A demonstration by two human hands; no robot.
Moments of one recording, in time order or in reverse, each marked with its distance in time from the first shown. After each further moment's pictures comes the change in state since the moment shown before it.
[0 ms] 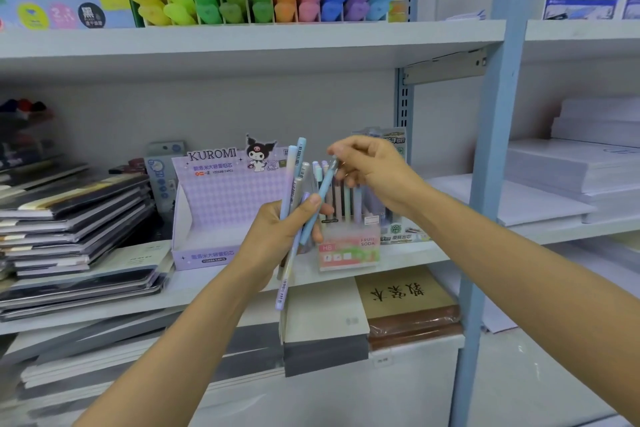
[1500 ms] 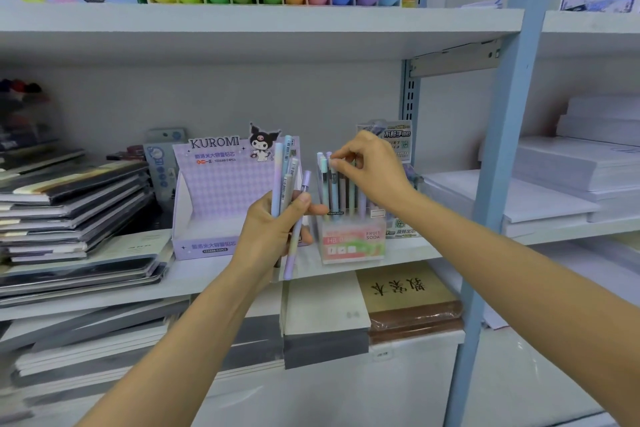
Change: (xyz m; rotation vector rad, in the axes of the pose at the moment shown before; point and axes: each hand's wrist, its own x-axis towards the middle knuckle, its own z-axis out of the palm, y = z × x) left_hand -0.002 -0.015 -0.009 -0.065 0.160 -0.013; right_hand 0.015 0.031 0.006 -0.901 0.201 -0.252
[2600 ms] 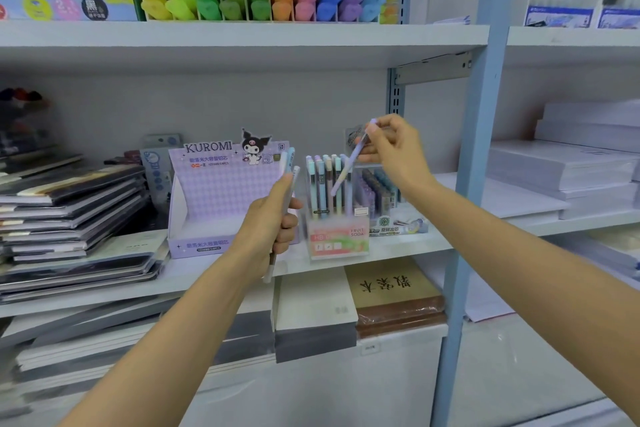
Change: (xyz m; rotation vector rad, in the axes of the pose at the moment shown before) left_hand -0.001 0.018 0.012 0.018 0.042 -0.263; right_hand -0.008 0.004 -0.047 0.670 0.189 0.261
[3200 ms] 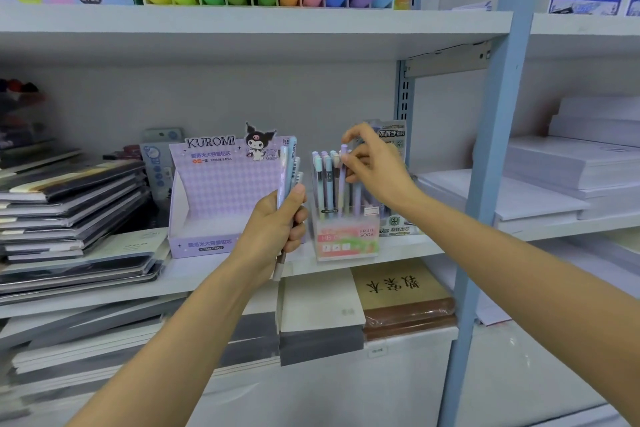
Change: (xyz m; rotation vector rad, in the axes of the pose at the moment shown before) left_hand 0.007 -0.013 -0.006 -0.027 -0.121 0.162; right_hand -0.003 0.026 0.027 -0.337 -0.254 -0.125
